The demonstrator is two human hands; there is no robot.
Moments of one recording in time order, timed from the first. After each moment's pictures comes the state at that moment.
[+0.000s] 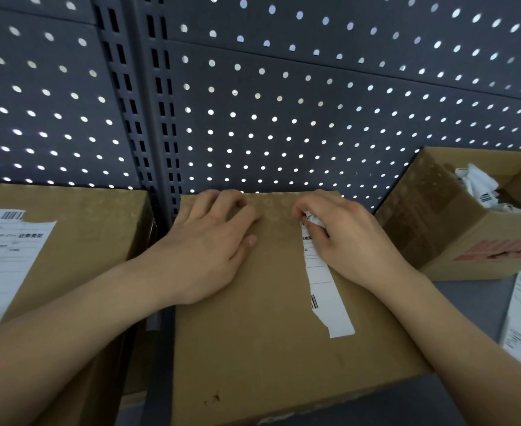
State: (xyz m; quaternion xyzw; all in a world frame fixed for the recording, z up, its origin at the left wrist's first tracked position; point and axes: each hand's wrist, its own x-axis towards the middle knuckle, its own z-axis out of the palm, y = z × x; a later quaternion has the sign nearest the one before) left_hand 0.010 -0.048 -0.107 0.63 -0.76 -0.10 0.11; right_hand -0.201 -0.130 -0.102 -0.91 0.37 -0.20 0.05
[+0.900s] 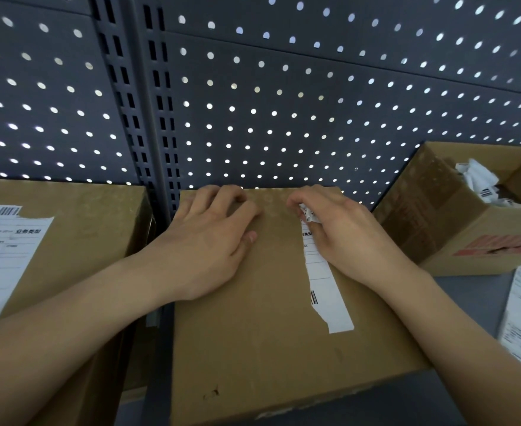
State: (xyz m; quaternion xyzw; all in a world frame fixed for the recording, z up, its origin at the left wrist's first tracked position) left_hand 0.010 -0.047 -0.107 0.63 -0.76 -0.10 0.12; right_hand -0.199 -0.127 -0.099 -0.91 0.37 -0.16 0.05
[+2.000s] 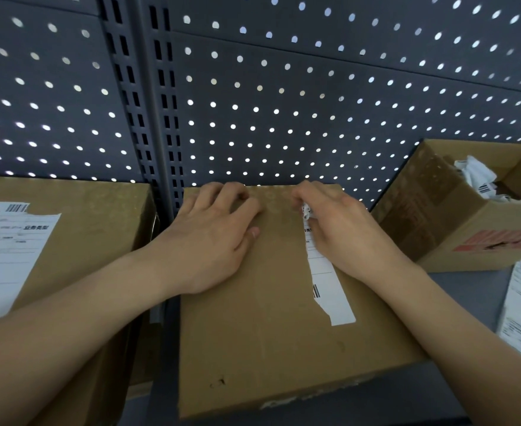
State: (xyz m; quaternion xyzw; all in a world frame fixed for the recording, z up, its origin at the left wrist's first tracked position) left_hand 0.011 -0.046 -0.108 0.63 -0.76 -0.09 0.13; right_hand -0.196 -0.128 -0.105 -0.92 0.36 -0.17 0.00
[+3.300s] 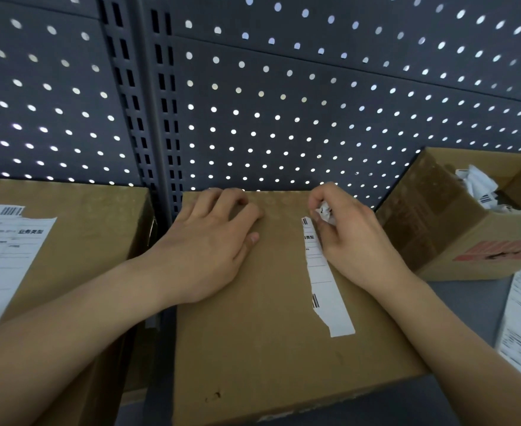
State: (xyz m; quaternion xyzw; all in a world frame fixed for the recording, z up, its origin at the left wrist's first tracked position) left_hand 0.009 -0.045 -0.107 0.63 -0.76 -0.09 0.12; right_hand -0.203 -0.124 -0.100 -0.87 0.40 -0.25 0.12
